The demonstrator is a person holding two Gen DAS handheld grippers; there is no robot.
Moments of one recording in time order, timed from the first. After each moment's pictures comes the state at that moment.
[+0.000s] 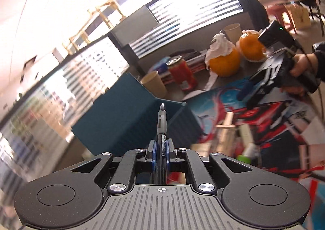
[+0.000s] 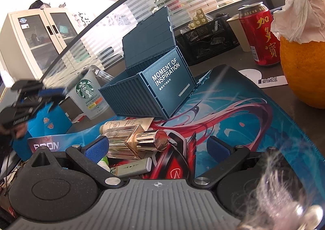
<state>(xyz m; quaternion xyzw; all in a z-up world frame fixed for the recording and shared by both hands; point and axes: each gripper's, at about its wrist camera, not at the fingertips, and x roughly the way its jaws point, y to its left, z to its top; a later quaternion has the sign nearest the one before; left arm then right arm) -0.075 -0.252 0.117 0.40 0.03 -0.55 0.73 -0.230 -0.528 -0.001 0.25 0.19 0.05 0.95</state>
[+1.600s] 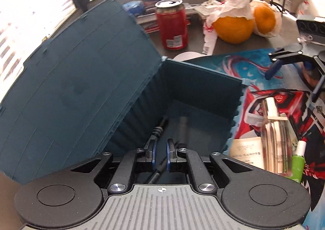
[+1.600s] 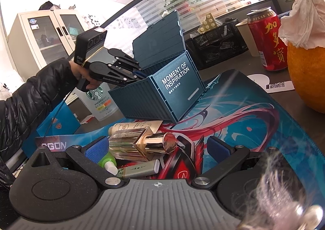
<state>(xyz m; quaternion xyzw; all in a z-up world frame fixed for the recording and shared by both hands) 0.089 -0.407 0.081 0.43 0.24 -0.66 0.57 -0.232 -0.530 -0.001 0.25 0.18 0.08 0.95</state>
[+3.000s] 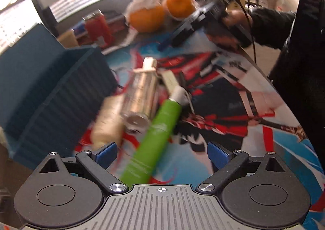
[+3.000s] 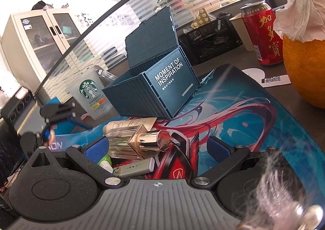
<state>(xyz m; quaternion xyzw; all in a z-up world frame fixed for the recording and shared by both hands) -0.059 -0.254 0.045 0.42 0.19 -0.69 0.55 -0.227 -0.533 -0.004 0.26 0.19 0.07 0.94</state>
